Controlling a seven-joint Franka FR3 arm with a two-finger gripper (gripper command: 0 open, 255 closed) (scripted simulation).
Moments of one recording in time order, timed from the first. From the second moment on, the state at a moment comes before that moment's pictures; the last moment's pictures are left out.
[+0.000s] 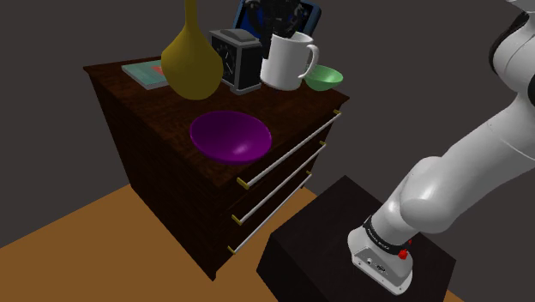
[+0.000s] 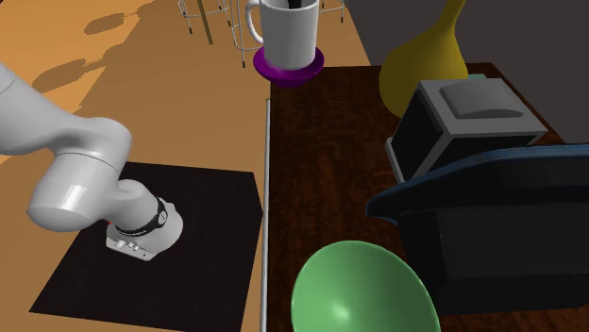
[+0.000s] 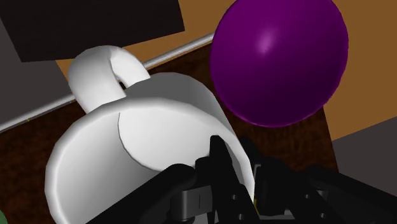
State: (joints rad) arm 0.13 -0.17 0.37 -1.51 0.05 1.36 0.79
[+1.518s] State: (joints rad) arm 0.27 0.00 0.55 -1.48 -0.01 1.48 1.10
